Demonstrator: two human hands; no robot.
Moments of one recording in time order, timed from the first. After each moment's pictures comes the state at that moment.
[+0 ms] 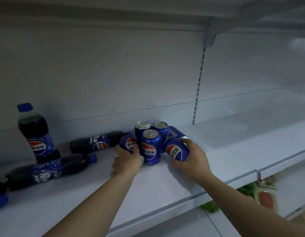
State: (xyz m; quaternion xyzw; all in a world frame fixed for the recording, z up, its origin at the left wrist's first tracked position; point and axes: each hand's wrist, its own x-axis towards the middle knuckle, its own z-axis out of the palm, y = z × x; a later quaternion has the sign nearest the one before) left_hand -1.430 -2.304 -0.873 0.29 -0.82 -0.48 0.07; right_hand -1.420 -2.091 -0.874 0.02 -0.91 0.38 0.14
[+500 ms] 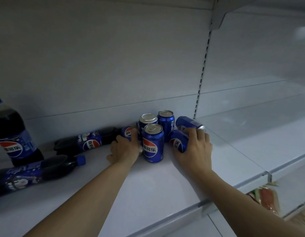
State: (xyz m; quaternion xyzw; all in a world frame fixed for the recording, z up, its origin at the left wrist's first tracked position) left_hand -1.495 -2.304 -0.883 0.25 -0.87 -0.41 0.09; right_hand -1.469 -2.095 -0.902 -0.01 -0.92 0.22 0.33
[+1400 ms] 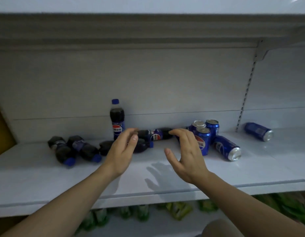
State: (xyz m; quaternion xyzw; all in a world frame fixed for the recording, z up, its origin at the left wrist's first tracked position) left_hand -1.252 -2.471 -0.807 -0.04 -0.84 -0.47 0.26; right_hand -1.305 -2.240 -0.817 0.36 -0.80 0.35 0.32
